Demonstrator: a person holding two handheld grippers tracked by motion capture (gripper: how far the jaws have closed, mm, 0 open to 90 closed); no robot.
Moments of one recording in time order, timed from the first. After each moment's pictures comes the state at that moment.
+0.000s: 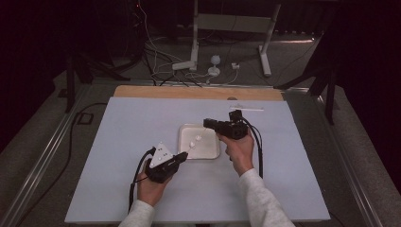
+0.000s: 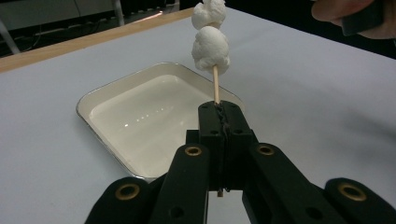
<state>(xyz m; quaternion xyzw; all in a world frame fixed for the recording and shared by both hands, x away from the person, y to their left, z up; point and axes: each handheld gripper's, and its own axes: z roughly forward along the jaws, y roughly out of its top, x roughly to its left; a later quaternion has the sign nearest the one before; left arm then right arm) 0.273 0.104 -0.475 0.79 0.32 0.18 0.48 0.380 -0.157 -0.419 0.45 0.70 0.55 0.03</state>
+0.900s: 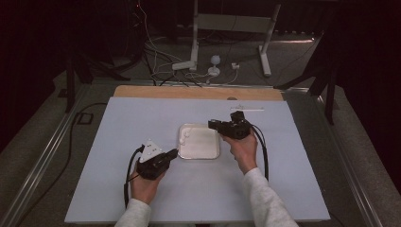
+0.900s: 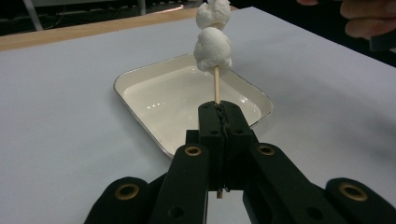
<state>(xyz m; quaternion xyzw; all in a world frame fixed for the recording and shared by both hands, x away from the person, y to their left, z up) 0.281 0.127 -0.475 0.76 0.39 0.17 0.50 0.390 -0.163 -0.436 0.45 0.73 0.51 0.04</state>
